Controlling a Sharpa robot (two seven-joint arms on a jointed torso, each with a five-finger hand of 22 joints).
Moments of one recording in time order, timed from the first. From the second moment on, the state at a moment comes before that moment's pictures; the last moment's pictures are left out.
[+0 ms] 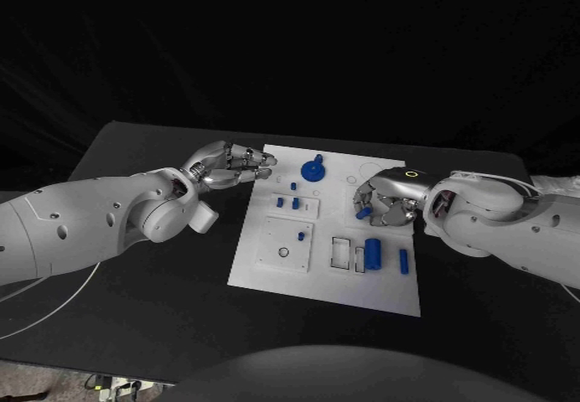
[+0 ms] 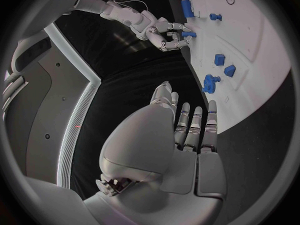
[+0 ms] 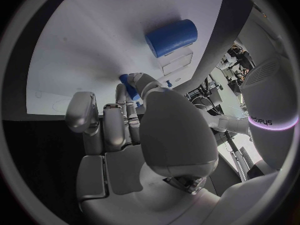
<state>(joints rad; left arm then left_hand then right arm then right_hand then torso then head) 1.27 -0.85 -0.23 1.43 -0.35 -0.12 0.41 1.64 0.10 -0.17 0.29 0.38 0.92 0.12 0.10 0.08 0.41 0.11 0.50 0.06 0.38 0.13 0.29 0.06 0.16 0.45 0.29 0.12 0.70 1.27 -0.91 -0.22 1.59 -1.59 -0.22 -0.01 1.44 -0.12 0.28 0.10 0.59 0.93 0.09 0.35 0.75 0.92 0.03 0.62 0.70 1.40 -0.03 1.36 1.21 0.10 1.34 0.08 1.10 1.31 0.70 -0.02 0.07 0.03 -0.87</state>
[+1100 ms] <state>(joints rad) 1.26 -0.82 -0.23 1.41 -0.35 -0.12 0.41 1.65 0.10 -0.17 0.29 0.38 0.92 0.12 0.10 0.08 0.41 0.11 0.50 0.06 0.38 0.13 0.29 0.06 0.16 0.45 0.29 0.12 0.69 1.35 -0.68 -0.21 1.72 -1.58 -0.10 -0.06 1.43 -0.13 0.32 0.09 0.55 0.92 0.10 0.34 0.80 0.91 0.04 0.62 0.71 1.40 -0.03 1.36 1.20 0.10 1.33 0.08 1.09 1.31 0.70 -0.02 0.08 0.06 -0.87</state>
